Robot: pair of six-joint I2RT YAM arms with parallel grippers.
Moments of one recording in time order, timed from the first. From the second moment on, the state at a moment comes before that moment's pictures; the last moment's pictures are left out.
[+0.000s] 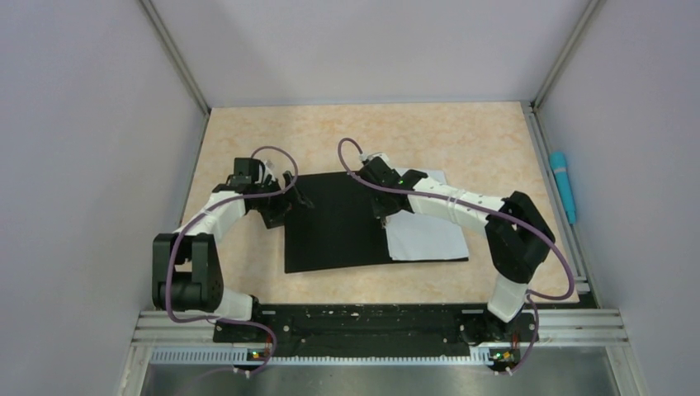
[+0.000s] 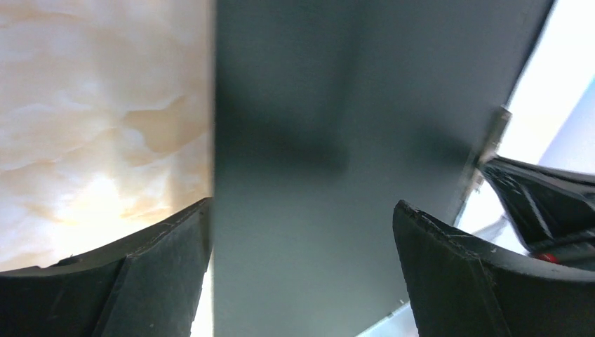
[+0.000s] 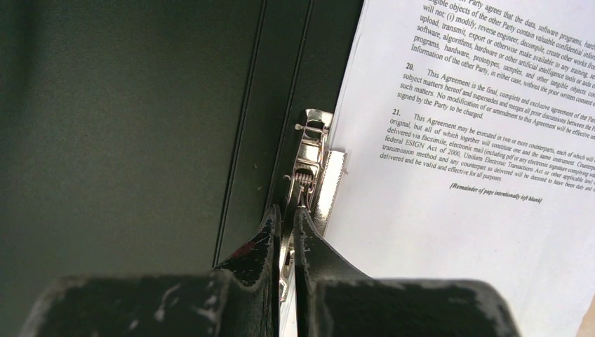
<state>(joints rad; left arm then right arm) -0.02 1.45 0.86 -0.47 0.46 -0.54 0.82 1.77 1.30 -0.57 0.26 0.41</state>
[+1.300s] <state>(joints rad) -0.40 1.39 1.19 -0.37 0.67 -0.67 0.66 1.37 1.07 -0.23 0.03 0.67</state>
